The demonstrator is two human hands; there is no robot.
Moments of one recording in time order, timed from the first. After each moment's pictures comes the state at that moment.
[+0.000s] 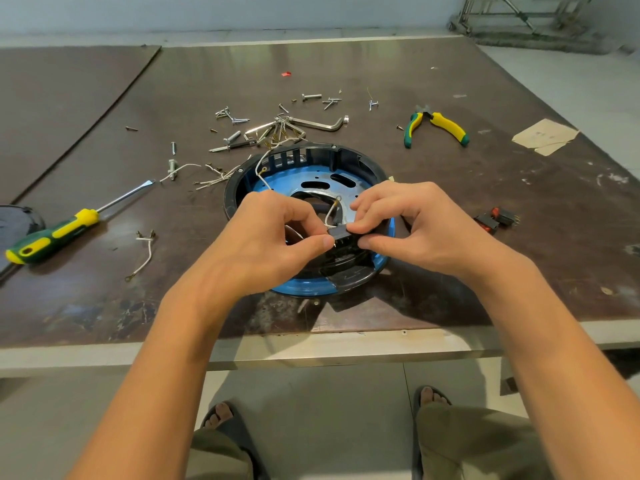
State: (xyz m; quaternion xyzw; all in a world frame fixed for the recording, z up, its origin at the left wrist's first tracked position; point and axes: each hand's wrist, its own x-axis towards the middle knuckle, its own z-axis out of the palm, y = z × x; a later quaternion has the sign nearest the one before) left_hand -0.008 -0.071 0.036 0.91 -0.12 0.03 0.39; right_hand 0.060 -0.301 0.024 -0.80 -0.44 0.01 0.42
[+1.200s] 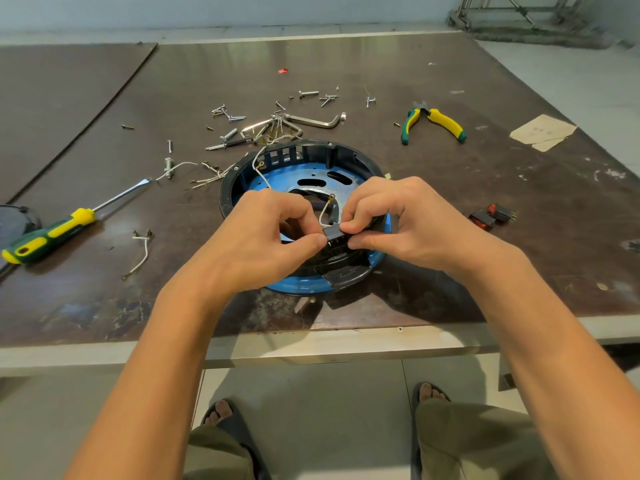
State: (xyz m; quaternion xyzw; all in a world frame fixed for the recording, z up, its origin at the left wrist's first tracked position) left_hand -0.008 -0.072 0.041 0.92 -0.14 0.03 0.37; right_hand 0.065 -0.294 0.026 -0.80 -0.47 -0.01 0.36
